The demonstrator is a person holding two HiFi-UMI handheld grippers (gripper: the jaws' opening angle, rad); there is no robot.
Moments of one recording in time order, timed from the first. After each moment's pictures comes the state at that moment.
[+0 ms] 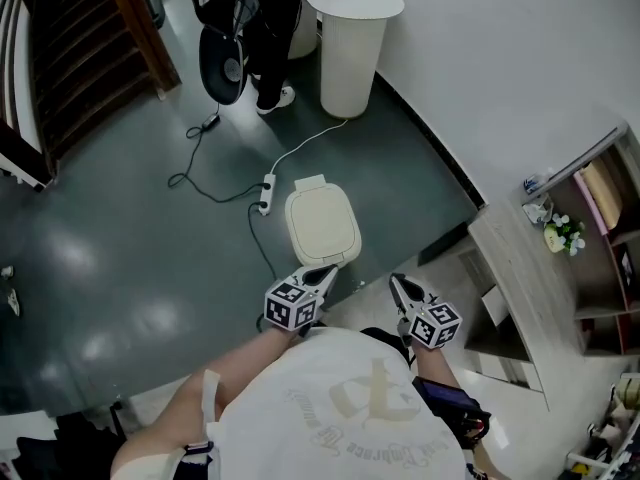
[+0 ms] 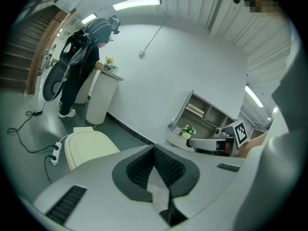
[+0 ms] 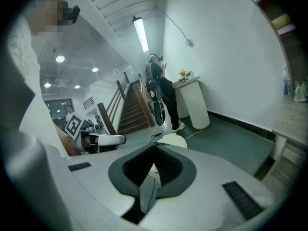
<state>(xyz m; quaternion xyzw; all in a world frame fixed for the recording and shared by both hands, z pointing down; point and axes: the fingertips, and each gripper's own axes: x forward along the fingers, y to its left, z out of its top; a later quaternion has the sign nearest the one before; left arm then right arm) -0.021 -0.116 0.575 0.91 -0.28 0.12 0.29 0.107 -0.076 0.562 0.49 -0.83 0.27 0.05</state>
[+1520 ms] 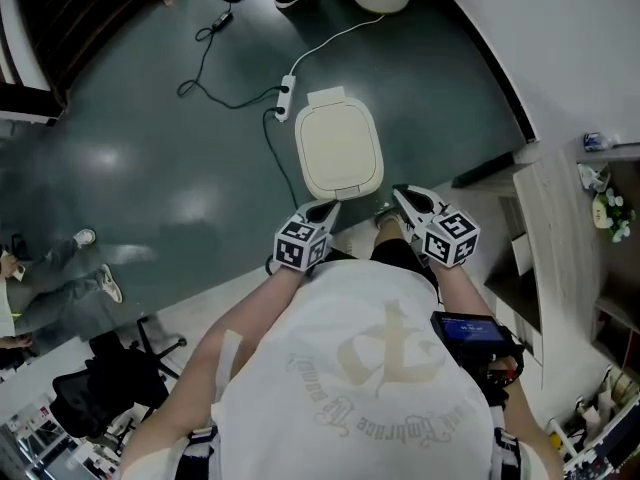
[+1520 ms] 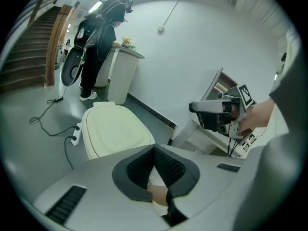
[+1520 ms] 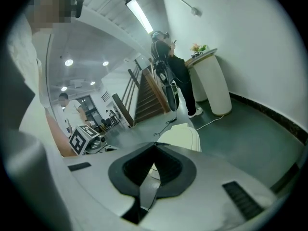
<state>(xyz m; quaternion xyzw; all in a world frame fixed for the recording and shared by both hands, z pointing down) -0.016 -0.174 0.706 0.84 -0.36 0.24 0.34 0.101 -0.204 0.636 0.35 -0.87 0.33 0.10</state>
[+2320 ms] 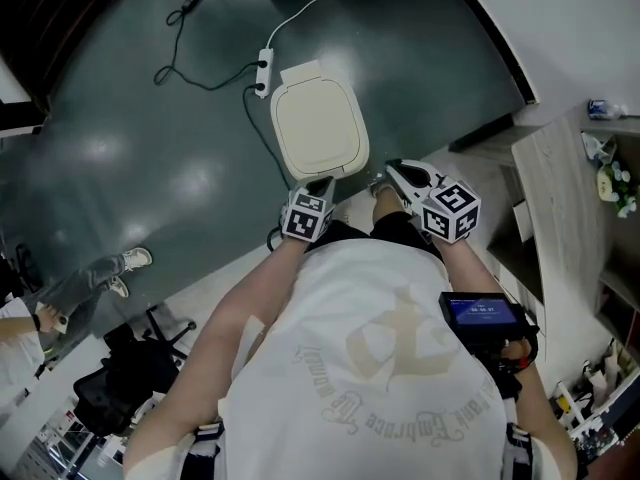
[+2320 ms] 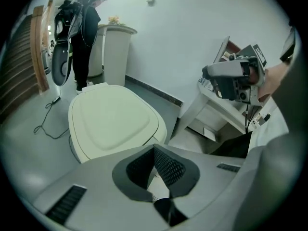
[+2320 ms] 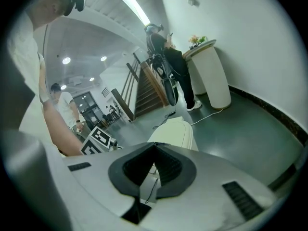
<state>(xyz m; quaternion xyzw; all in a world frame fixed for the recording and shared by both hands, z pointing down) 0.014 -0.196 0.802 0.80 -0.33 0.39 0.31 0.130 -0.231 0.674 0.33 -0.87 0.36 0.14</state>
